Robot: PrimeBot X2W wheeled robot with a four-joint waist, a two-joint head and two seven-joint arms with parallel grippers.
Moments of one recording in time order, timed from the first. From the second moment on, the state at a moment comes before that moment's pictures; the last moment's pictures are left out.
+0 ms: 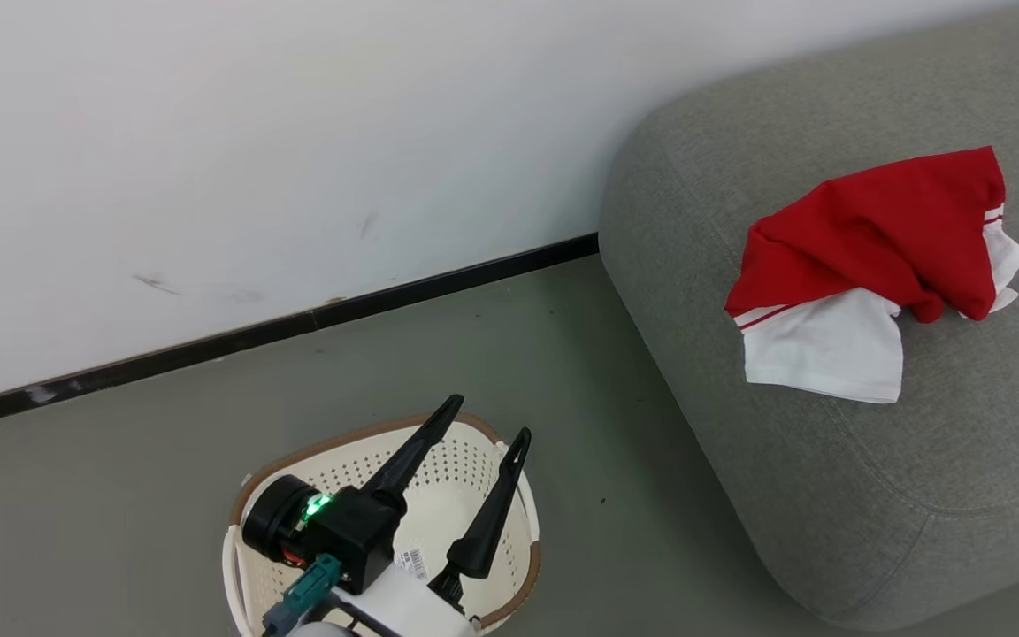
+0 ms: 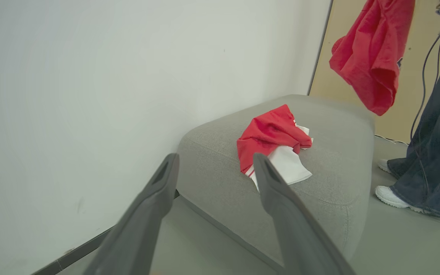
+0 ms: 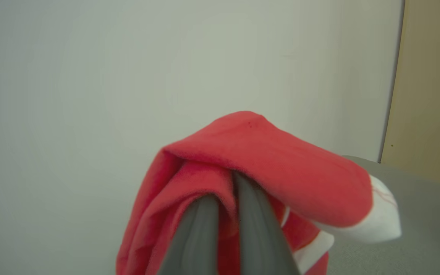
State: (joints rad) left arm -0.20 0.11 -0.55 -0.01 -0.37 0.03 -0.19; right arm -0.74 -0.51 -0.24 0.40 0.33 0.13 0.00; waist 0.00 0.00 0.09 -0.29
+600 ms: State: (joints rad) left arm -0.26 0.14 -0.58 -0.13 -0.31 0.05 -0.12; right arm -0.75 -0.60 -0.37 0.60 0.28 0.13 -0.05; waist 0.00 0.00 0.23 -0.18
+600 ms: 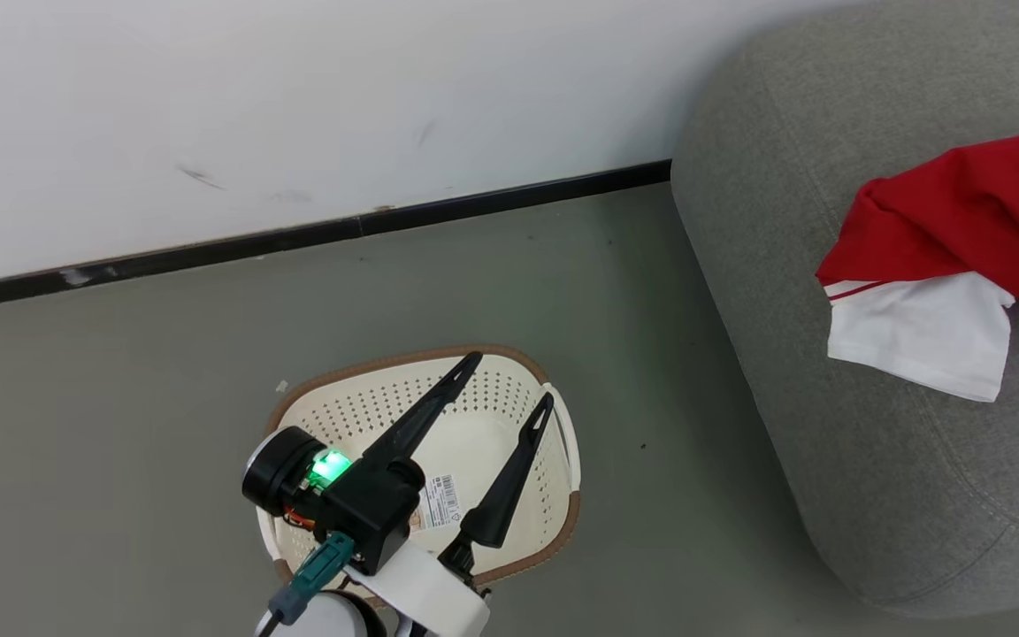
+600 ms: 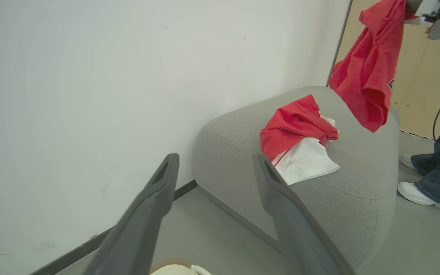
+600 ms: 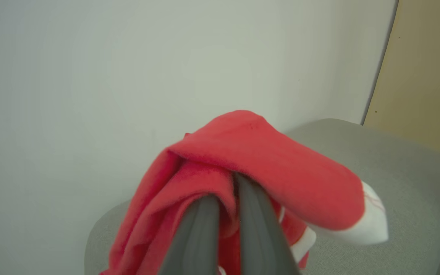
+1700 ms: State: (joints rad) left arm -0.41 0.12 -0.59 -0.16 -0.28 0.01 -0.11; right arm -0.78 -0.50 -0.40 0.85 0.11 0.13 -0.19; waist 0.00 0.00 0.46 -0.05
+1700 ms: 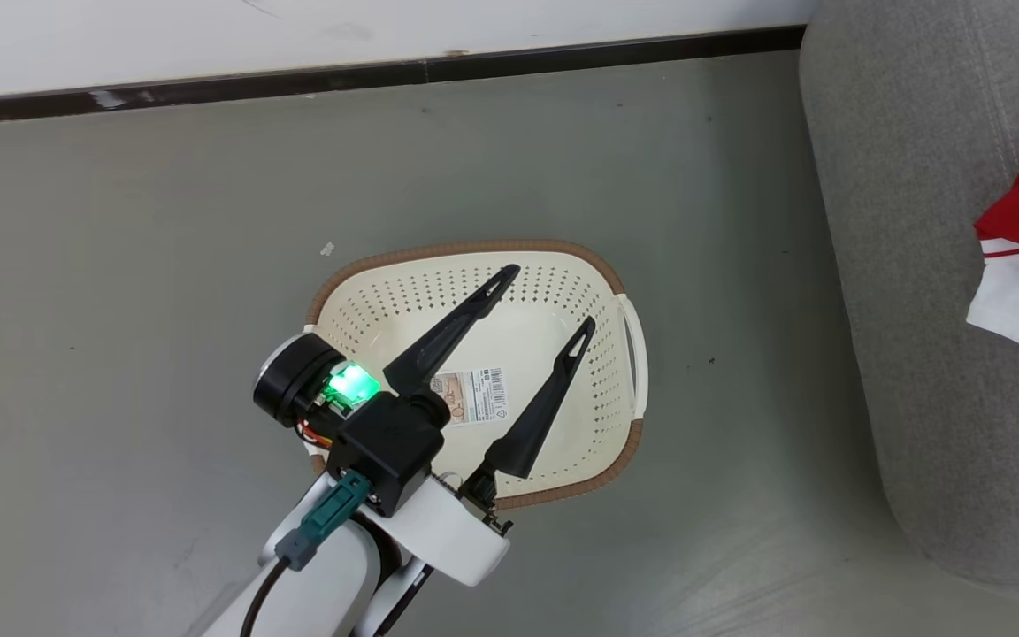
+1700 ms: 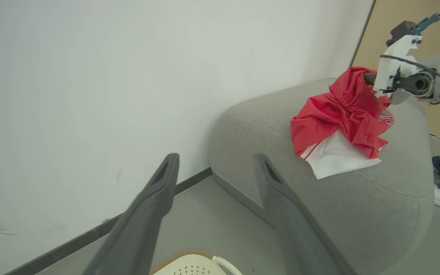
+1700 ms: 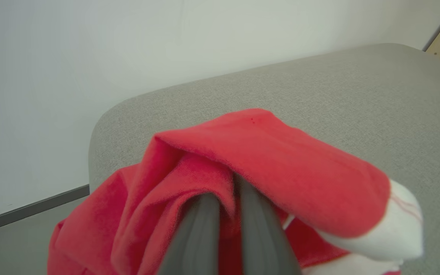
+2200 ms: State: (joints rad) left arm -0.44 0.12 -0.59 -0.09 -0.28 -0.02 -0.14; right arm -0.75 -0.47 -0.31 0.84 0.15 0.13 -0.23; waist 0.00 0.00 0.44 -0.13
